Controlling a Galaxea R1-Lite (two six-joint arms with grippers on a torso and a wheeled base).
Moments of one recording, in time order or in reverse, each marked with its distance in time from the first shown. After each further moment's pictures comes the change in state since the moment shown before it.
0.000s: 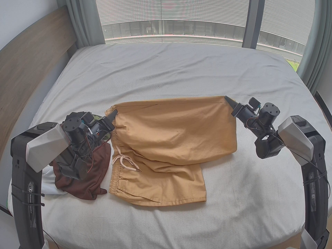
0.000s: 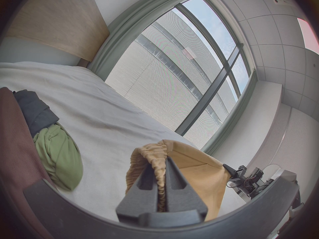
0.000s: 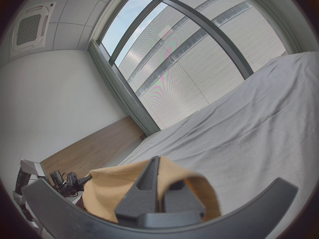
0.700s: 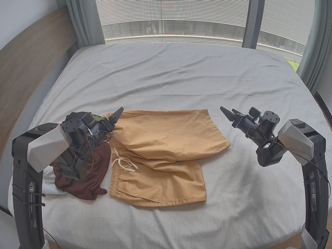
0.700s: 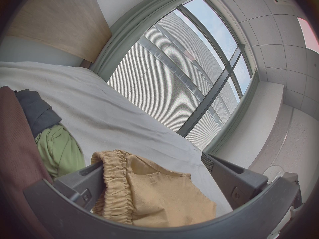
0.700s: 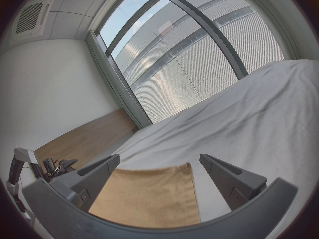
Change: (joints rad) left arm 0.002 0.016 -0.009 0.001 0.009 -0.003; right arm -0.004 0.000 0.134 -0.023 -0.007 -0.098
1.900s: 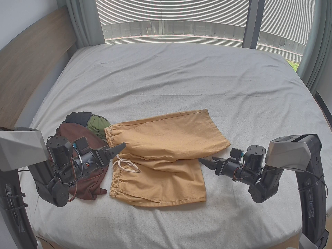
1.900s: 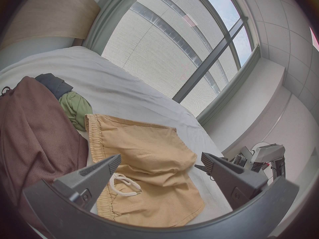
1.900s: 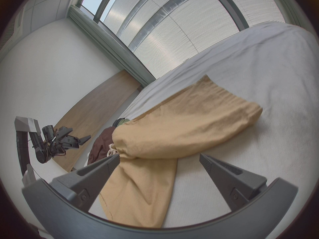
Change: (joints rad) left arm -0.039 -0.298 0.620 0.000 -0.160 0.156; right arm 0.197 -0.045 0.565 -0.124 0.005 -0.042
